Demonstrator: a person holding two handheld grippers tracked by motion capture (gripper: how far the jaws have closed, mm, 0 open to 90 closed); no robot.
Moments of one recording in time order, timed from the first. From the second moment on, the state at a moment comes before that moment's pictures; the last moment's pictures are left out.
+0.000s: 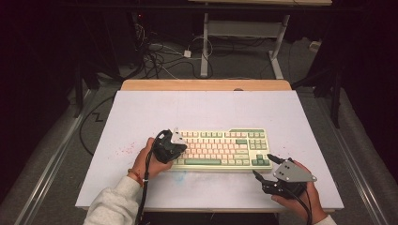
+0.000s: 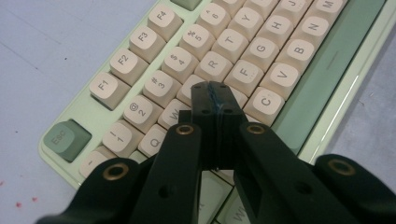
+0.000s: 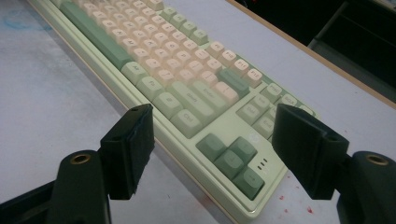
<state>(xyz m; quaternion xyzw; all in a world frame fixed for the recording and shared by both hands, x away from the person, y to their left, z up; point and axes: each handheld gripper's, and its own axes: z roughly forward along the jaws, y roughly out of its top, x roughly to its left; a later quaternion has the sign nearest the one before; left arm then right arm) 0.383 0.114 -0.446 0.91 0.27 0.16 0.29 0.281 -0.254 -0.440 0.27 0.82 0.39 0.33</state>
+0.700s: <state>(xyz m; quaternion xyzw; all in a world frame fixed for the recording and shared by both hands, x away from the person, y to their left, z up) 0.370 0.121 -0.429 0.89 0.26 0.19 0.33 0.282 -0.257 -0.439 0.27 0.82 0.39 0.33</state>
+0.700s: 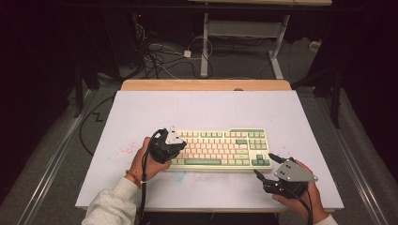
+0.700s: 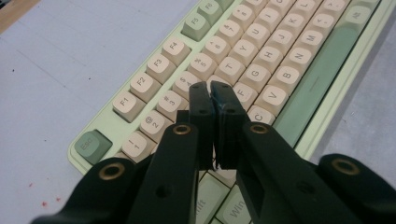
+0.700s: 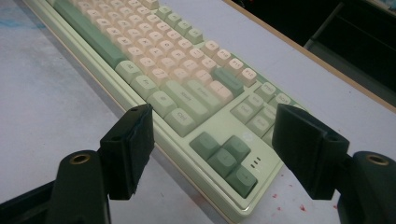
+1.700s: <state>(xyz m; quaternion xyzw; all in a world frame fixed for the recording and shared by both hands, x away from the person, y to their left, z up) 0.356 0.120 -0.430 0.87 0.25 0.25 0.35 0.283 -0.256 -0.440 0.27 0.82 0.39 0.33</state>
